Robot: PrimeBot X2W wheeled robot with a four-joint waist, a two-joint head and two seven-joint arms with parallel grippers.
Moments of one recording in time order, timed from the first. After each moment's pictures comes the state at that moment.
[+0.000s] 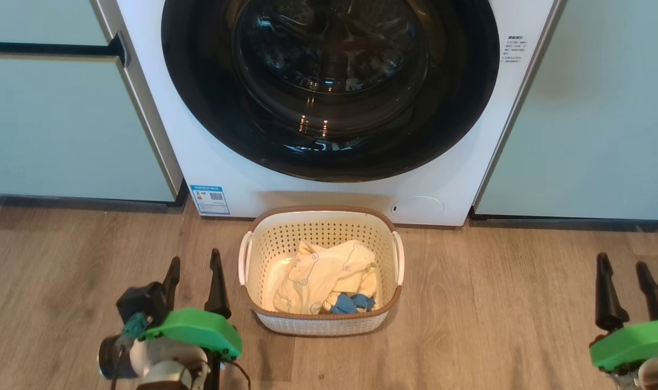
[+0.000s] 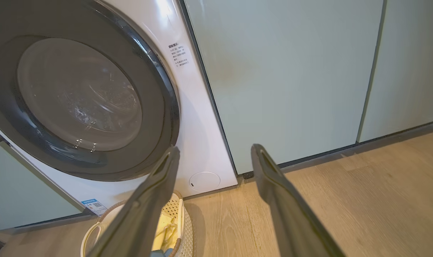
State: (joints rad) left arm -0.12 0.04 -0.14 0.32 -0.40 -0.01 -0.19; right arm -0.06 -0.12 -0.02 0.28 0.43 0.13 -0.14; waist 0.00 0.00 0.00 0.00
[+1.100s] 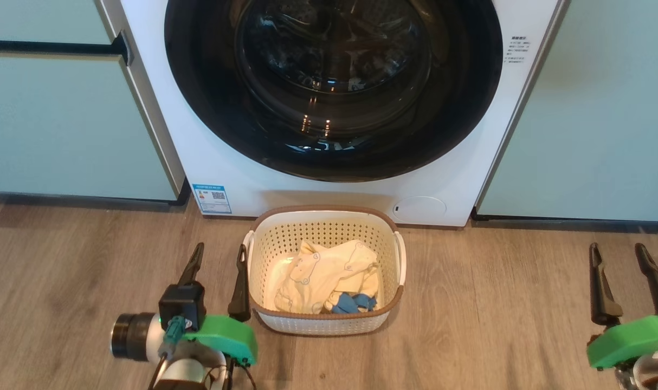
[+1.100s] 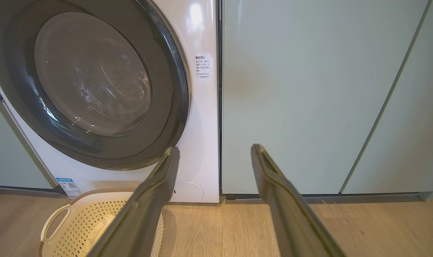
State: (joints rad) left arm -0.15 0.05 -0.20 0.35 -0.14 0.01 -0.25; right arm -0.07 -0.15 0.00 0.25 0.18 0.13 -0.20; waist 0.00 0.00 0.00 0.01
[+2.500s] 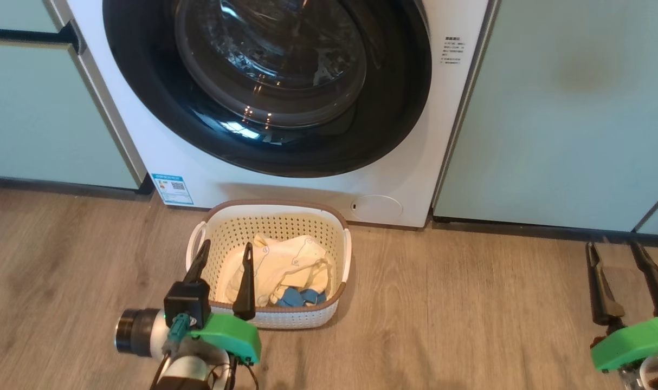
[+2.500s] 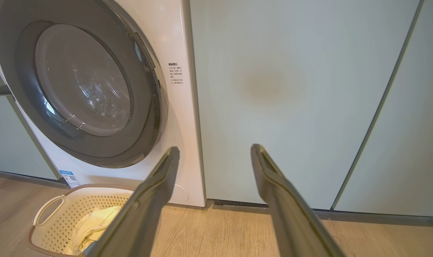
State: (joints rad) left arm -0.16 0.05 -0.23 0.36 -0.15 0.01 -0.25; right arm -0.07 -0.15 -0.03 0.24 0.18 0.13 -0.20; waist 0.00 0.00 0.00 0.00
